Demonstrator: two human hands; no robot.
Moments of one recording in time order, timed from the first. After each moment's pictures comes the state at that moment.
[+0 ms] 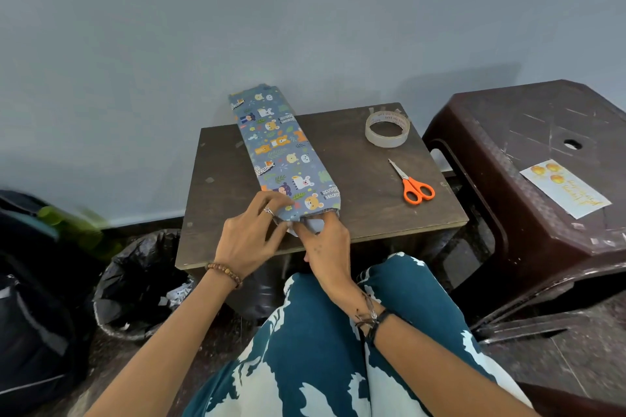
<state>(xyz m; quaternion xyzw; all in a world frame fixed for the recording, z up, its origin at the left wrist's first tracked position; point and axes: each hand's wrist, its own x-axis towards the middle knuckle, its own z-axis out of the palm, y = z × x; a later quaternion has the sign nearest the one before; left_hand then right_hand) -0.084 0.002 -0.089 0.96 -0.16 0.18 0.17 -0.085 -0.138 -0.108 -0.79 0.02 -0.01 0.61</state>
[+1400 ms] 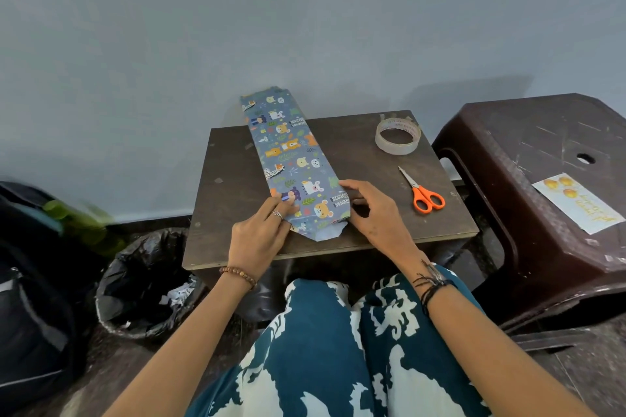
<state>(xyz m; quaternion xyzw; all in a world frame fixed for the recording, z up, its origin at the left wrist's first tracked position) -0.078 -0.001 -0.105 0.93 -0.13 0.30 0.16 -0.026 -0.216 -0.099 -0.85 -0.22 -0.05 0.47</state>
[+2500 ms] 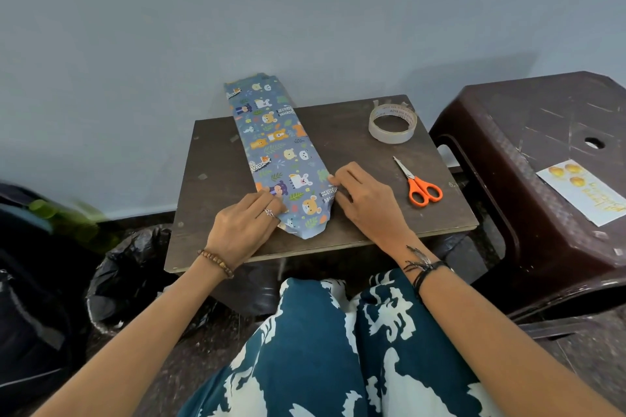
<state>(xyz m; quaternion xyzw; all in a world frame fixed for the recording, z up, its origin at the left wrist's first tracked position) -0.060 0.007 -0.098 0.87 -0.28 0.40 -0.01 -0.004 -0.212 -0.109 -0.88 -0.30 -0.25 0.27</state>
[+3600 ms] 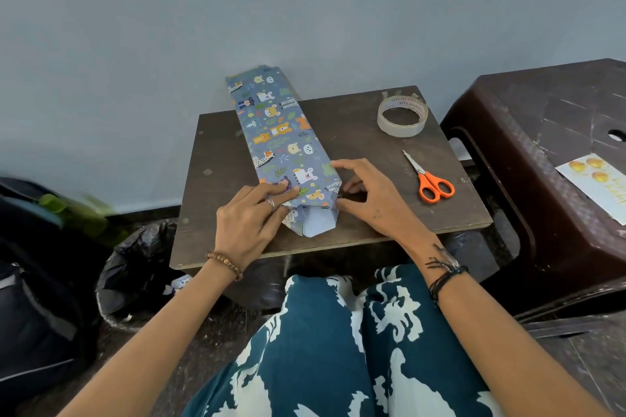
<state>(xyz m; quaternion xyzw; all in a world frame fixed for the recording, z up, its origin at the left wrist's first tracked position) -0.063 0.003 -0.099 0.93 -0.15 0.28 0.17 -0.006 -0.220 -0.097 -0.83 -0.25 0.03 0.50</state>
